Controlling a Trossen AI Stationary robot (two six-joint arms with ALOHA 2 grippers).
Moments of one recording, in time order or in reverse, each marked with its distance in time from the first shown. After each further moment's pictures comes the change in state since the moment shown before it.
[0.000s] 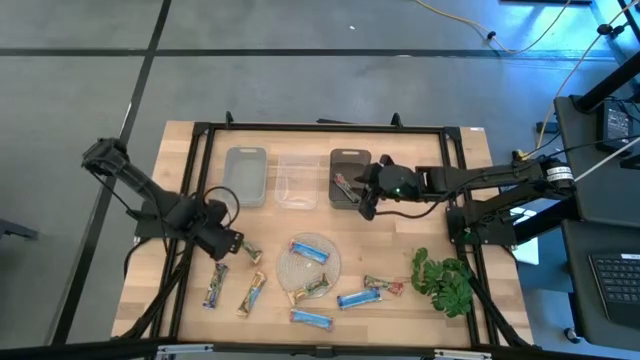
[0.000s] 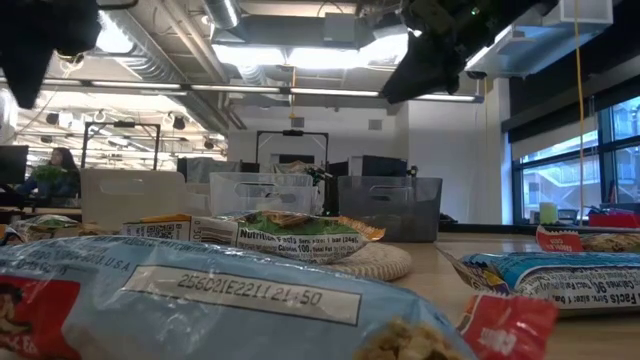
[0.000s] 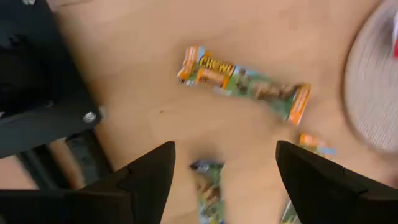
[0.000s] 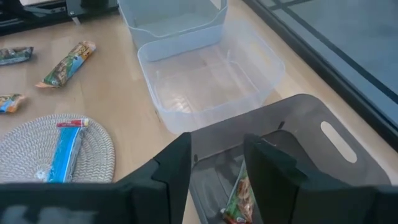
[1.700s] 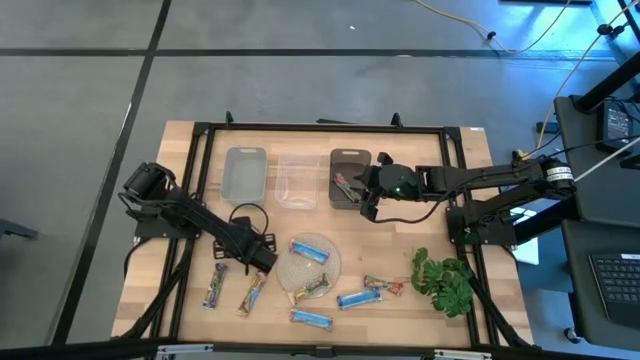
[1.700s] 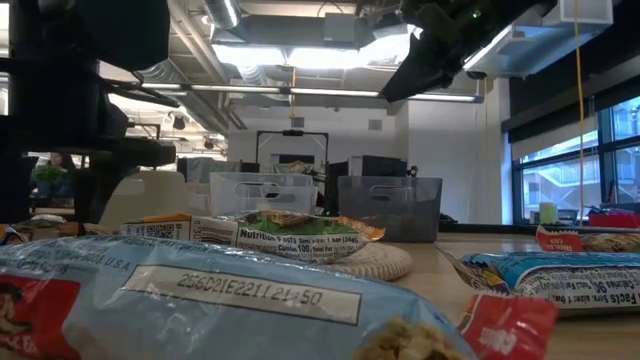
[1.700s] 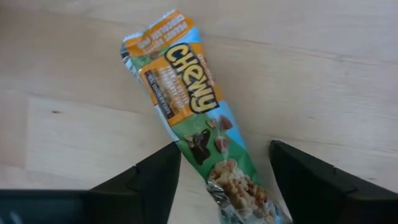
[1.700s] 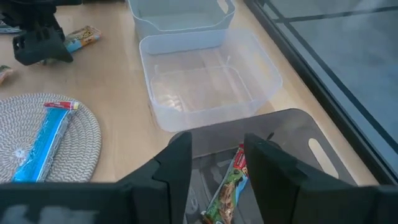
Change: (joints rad) left arm 0.124 0.573 0.002 0.311 -0.005 -0.350; right arm -0.004 0.000 0.000 0.005 -0.001 -0.157
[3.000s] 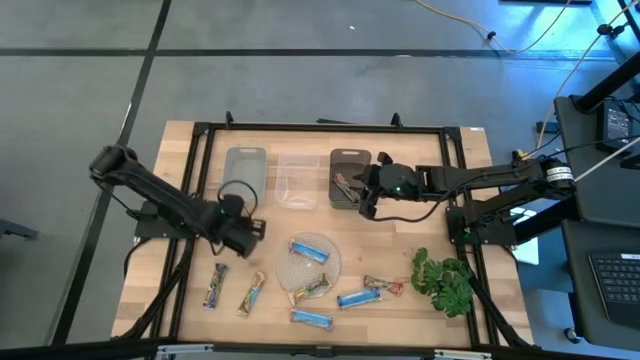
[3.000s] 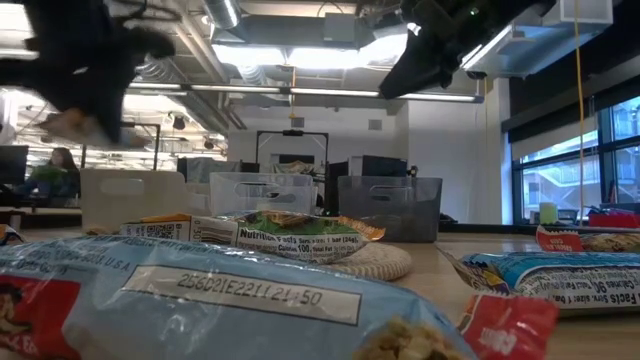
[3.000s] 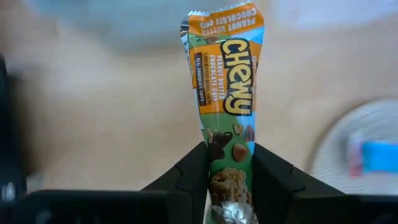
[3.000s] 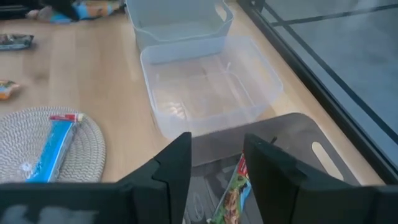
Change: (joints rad) left arm 0.029 -0.415 -0.003 -0.177 -0.251 0.352; right arm 0.000 0.000 0.000 0.027 0.000 0.033
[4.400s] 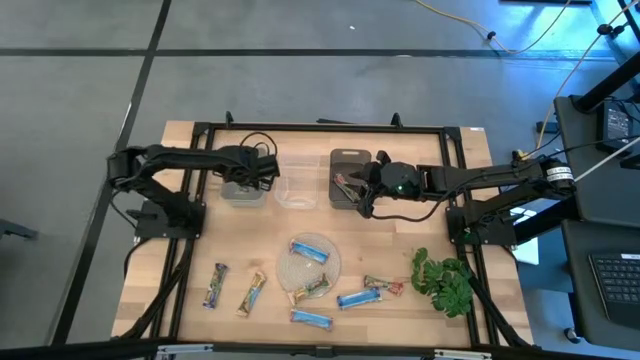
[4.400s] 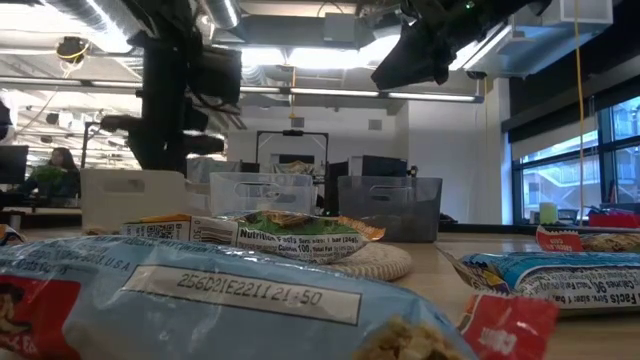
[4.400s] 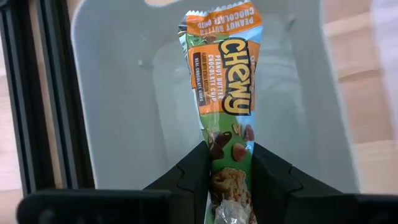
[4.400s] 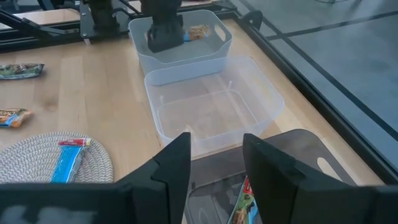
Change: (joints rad) left arm 0.765 0.187 0.002 0.108 -0.020 0.847; right arm 0.000 0.000 0.000 0.071 0.000 0.027
